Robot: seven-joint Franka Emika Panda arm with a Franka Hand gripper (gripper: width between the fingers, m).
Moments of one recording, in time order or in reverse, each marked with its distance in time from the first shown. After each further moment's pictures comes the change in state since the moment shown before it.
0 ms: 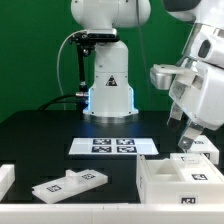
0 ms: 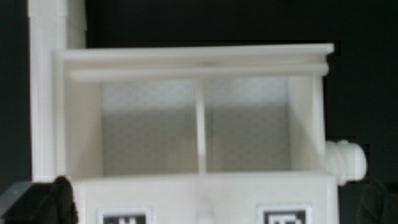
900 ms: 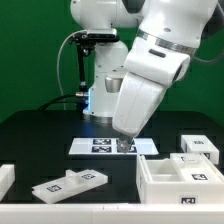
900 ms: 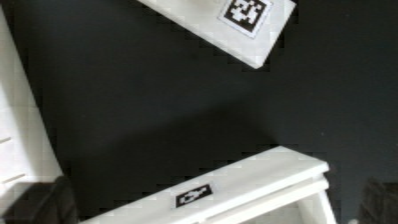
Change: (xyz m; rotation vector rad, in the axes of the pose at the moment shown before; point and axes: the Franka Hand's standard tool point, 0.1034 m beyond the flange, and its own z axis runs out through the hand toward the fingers) arm -0.059 -0.002 0.027 0.135 0.024 0.235
